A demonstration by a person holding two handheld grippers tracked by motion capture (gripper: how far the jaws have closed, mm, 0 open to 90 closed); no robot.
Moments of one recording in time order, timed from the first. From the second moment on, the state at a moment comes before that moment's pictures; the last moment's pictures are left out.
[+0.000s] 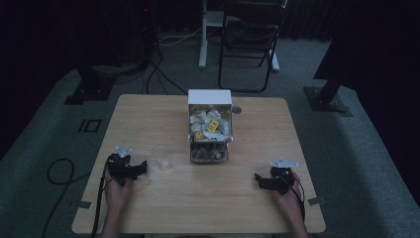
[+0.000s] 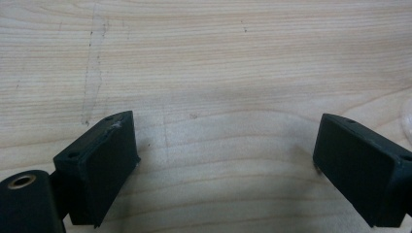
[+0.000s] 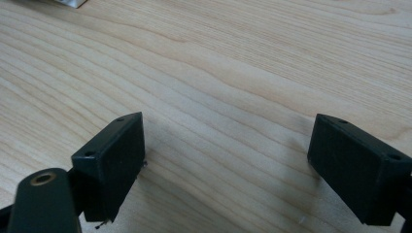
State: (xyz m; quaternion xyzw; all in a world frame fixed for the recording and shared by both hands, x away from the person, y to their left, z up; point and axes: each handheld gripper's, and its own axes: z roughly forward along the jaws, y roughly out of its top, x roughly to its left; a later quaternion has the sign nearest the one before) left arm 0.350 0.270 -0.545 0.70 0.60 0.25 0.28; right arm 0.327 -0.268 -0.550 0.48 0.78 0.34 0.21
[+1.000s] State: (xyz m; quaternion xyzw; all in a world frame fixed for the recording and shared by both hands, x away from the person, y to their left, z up) left arm 0.344 0.271 -0.540 0.69 0.62 0.26 0.28; right arm 0.327 -0.268 -0.550 0.48 0.78 0.34 0.21
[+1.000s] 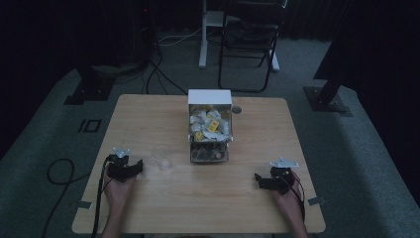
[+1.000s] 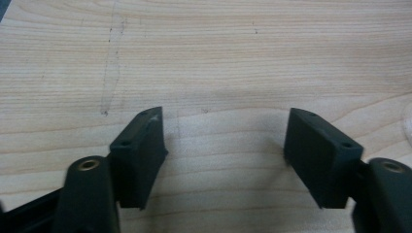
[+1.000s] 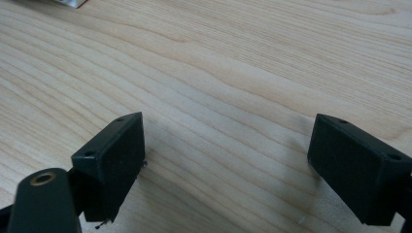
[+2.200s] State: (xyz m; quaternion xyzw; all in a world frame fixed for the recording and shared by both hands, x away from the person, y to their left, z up) left arm 0.283 0.254 -0.476 0.71 0.56 0.28 0.33; right arm 0.327 -0.267 -0.550 0.48 0.78 0.34 0.21
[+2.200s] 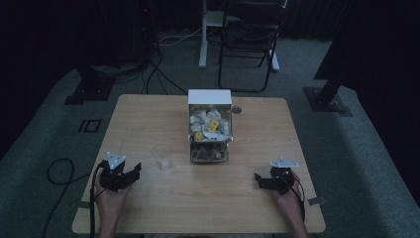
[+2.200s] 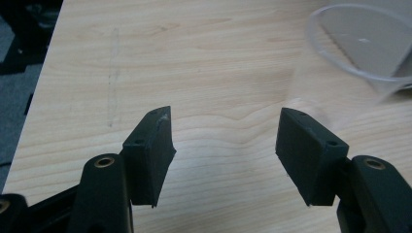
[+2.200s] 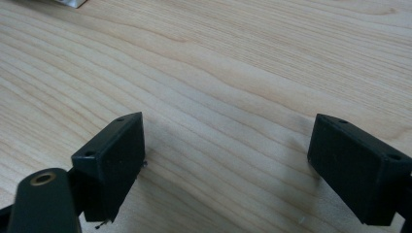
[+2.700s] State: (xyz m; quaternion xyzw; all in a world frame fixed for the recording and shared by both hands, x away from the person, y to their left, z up) left arm 0.274 0.232 -0.459 0.72 0.53 0.27 0.35; right arm 0.327 -0.267 -0.550 0.48 0.78 0.34 0.21
